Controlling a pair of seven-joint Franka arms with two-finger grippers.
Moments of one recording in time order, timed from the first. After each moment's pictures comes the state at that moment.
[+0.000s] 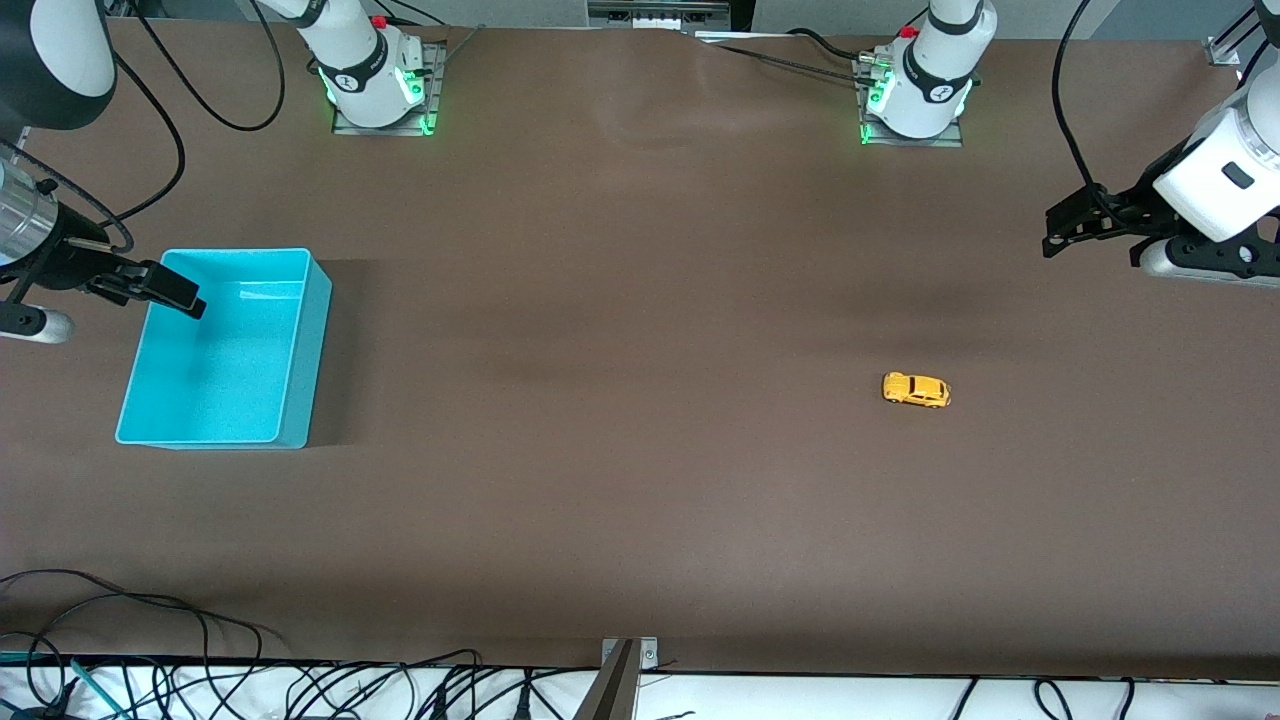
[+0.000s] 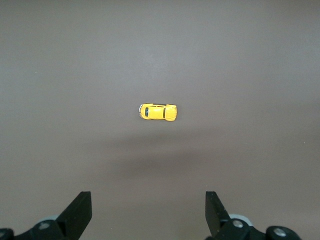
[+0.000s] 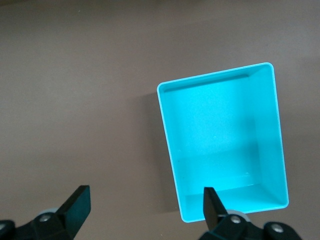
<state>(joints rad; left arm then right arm) 0.00 0.03 -0.07 -1.57 -0.03 1.55 0.01 0.30 0.09 -0.34 -1.69 0.06 1.79 0.13</state>
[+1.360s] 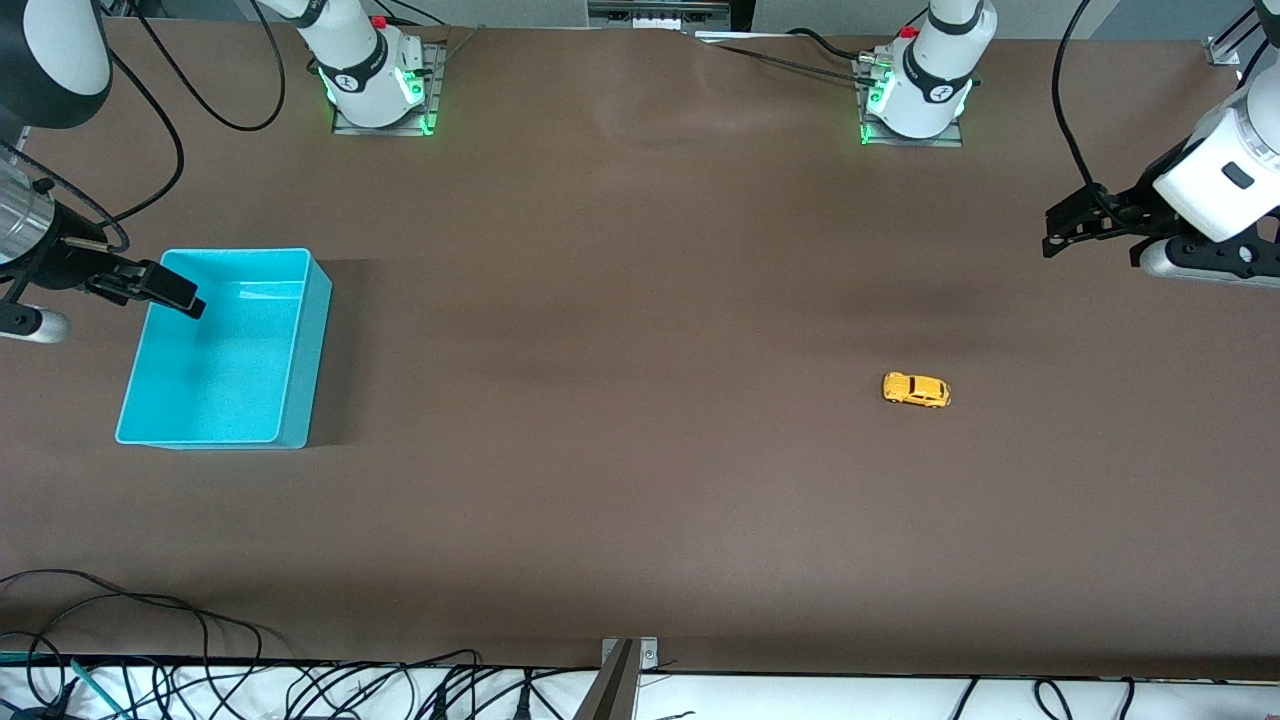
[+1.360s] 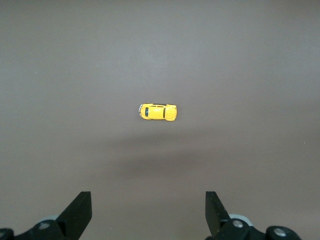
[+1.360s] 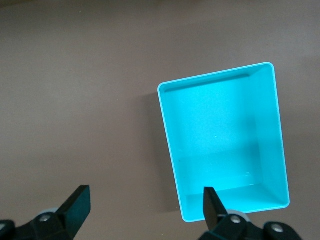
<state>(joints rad) 0.00 0.03 -0.07 -1.57 -0.03 1.55 0.01 0.30 0.09 -0.34 -1.69 0.07 1.79 0.13</state>
